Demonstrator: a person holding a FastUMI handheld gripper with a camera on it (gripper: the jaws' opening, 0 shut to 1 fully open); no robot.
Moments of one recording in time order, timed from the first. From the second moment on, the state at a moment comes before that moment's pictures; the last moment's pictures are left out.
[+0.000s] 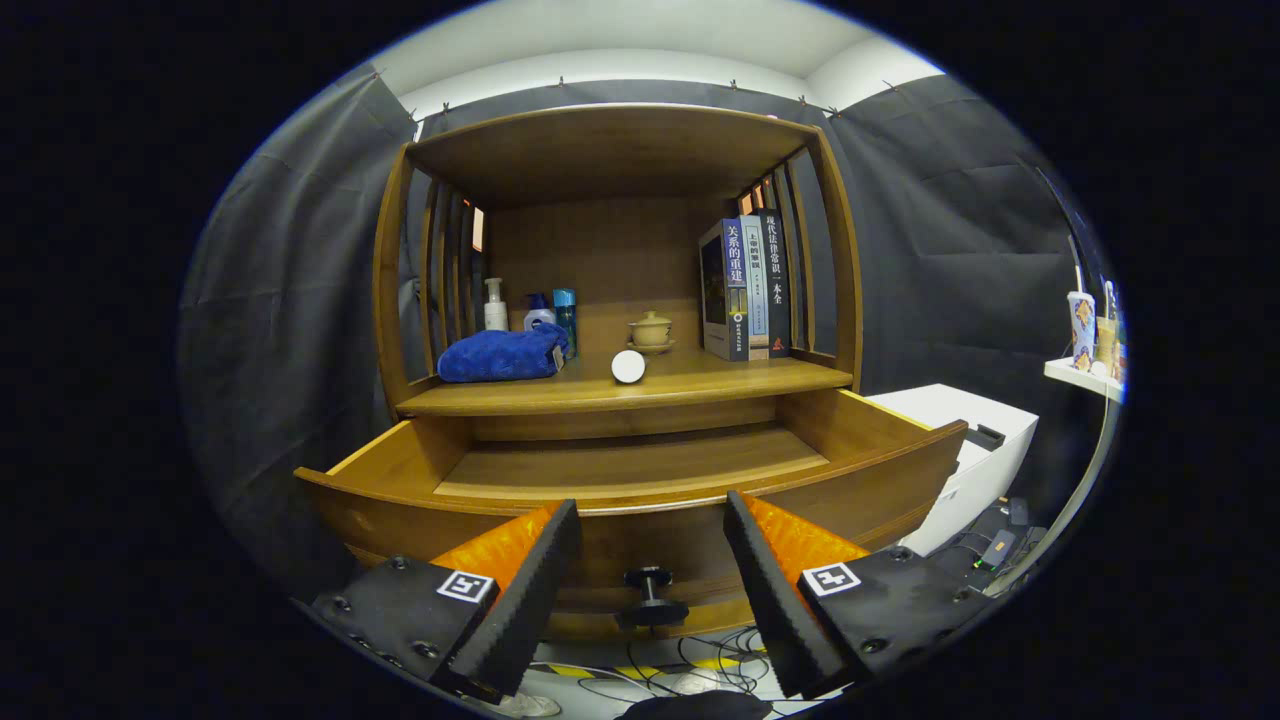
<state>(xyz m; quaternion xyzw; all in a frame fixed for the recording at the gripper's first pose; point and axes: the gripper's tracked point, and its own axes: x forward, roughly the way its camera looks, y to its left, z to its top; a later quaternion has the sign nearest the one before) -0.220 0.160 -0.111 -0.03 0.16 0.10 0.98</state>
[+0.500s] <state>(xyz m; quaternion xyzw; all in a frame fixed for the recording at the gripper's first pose) -0.175 0.173 -0.109 -0.04 0.15 0.09 0.98</state>
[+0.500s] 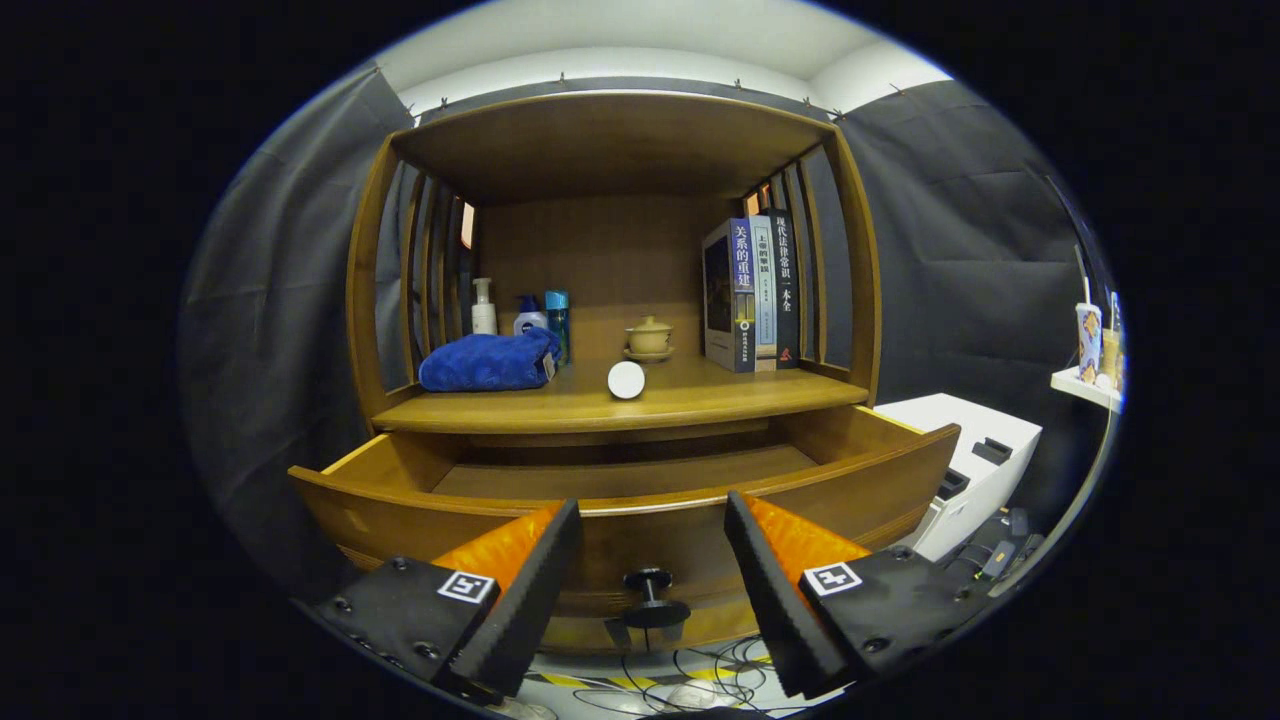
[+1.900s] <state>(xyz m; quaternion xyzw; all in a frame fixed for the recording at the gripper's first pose) -0.063 0.209 -0.127 -0.05 0.15 0.07 0.98</state>
